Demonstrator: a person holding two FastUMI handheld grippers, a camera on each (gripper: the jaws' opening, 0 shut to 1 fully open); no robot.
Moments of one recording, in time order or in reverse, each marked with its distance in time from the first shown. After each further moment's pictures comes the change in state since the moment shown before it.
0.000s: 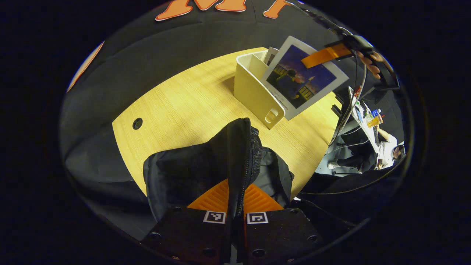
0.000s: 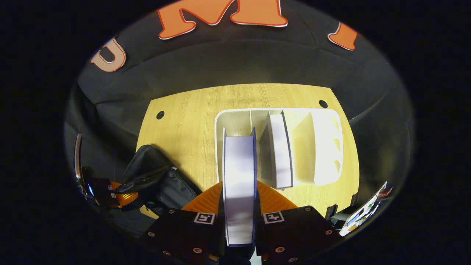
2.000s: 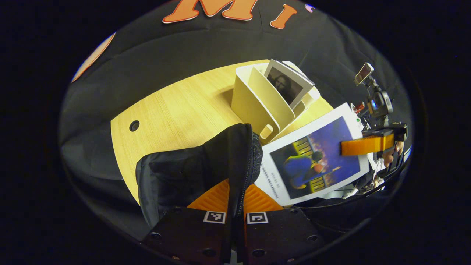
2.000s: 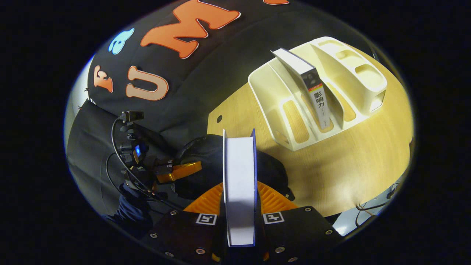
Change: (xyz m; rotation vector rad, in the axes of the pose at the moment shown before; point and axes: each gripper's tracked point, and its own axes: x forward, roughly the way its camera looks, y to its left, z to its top) left arm 0.015 -0.031 0.021 -0.096 -0.131 -0.001; right arm 0.000 0.085 -0.151 0.363 -0.127 0.618
